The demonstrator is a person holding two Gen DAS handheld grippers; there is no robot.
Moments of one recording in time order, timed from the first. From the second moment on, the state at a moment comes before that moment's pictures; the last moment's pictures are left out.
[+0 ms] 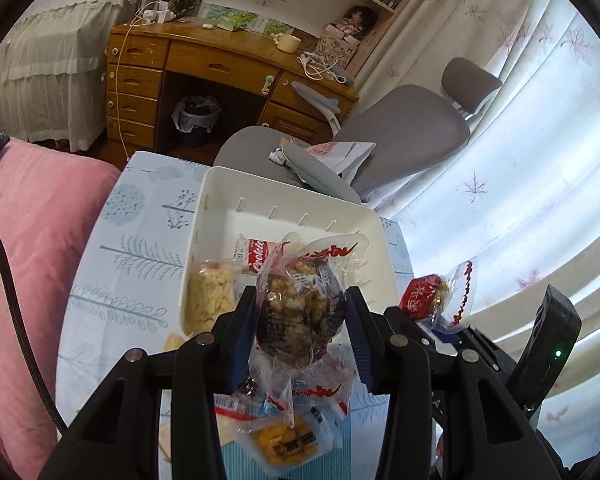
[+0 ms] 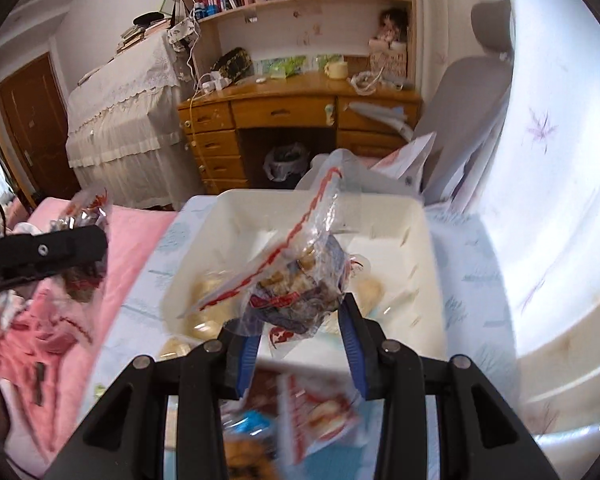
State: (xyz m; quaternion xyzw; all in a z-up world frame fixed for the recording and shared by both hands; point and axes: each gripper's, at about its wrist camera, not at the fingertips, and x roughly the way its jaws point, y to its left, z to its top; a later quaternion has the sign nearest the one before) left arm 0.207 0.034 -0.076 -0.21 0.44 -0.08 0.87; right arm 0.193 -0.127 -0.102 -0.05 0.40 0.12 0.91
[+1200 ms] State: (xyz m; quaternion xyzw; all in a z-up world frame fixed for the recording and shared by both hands) left arm 0.213 0.013 -0.096 -0.17 0.50 0.00 0.85; right arm 0.205 -0.158 -0.120 -0.04 0.42 0.14 0.90
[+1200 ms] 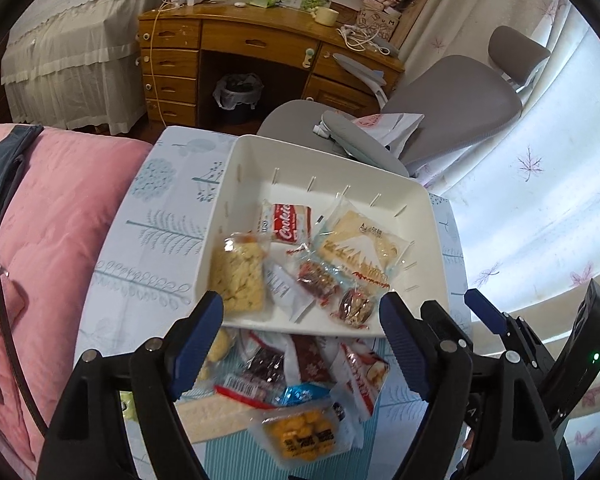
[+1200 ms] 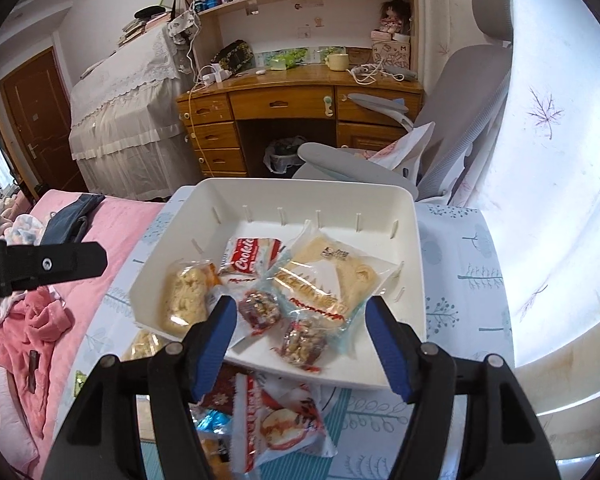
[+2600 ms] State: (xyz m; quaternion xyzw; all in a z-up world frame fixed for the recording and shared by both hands) left arm 0.079 0.102 -0.114 -0.04 0.52 -0.12 0.84; right arm 0.039 -0.081 -0.129 0.01 0.46 0.02 0.89
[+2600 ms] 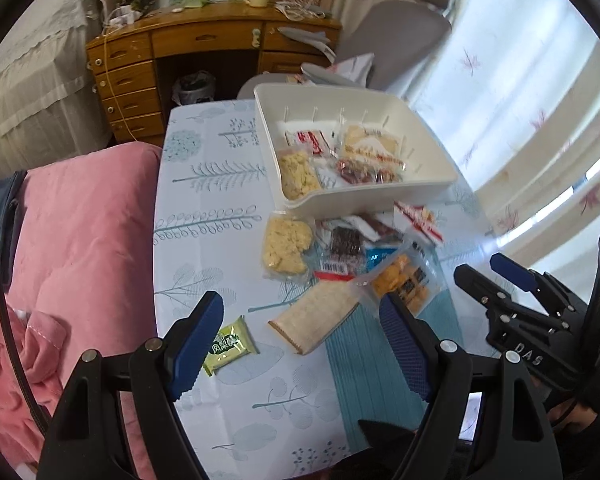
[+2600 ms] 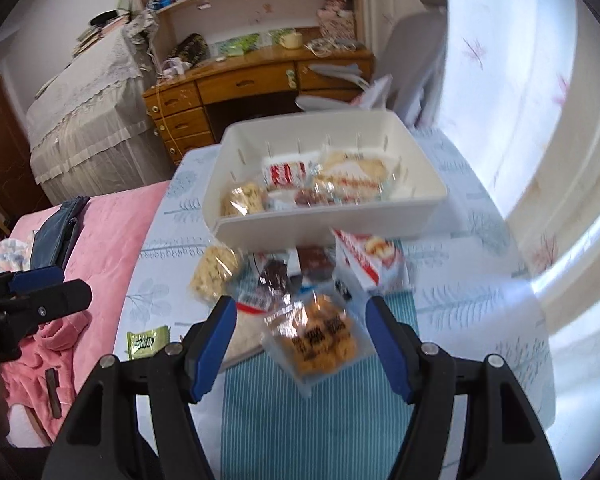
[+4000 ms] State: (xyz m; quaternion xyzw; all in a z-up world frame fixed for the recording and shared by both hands) left arm 0.139 0.001 -0.293 0.18 0.64 -0.16 0.73; right arm 0.110 -0.151 -0.271 0.33 0.65 -0.03 0.68
